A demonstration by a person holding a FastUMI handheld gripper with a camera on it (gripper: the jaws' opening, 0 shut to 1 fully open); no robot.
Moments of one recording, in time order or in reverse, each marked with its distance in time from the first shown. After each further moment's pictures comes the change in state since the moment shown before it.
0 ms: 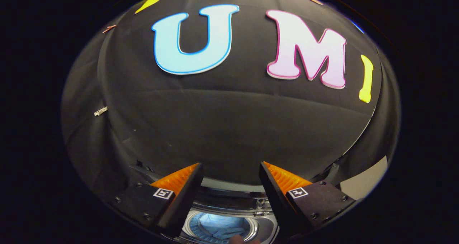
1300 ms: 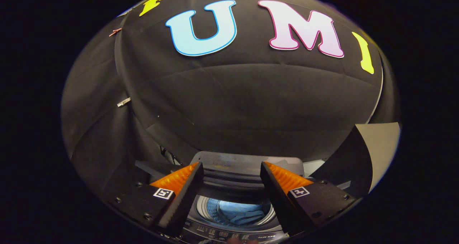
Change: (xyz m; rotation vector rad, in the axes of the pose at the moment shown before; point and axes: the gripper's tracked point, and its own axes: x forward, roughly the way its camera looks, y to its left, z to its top) arm -0.081 0.026 -0.109 0.041 0.054 0.170
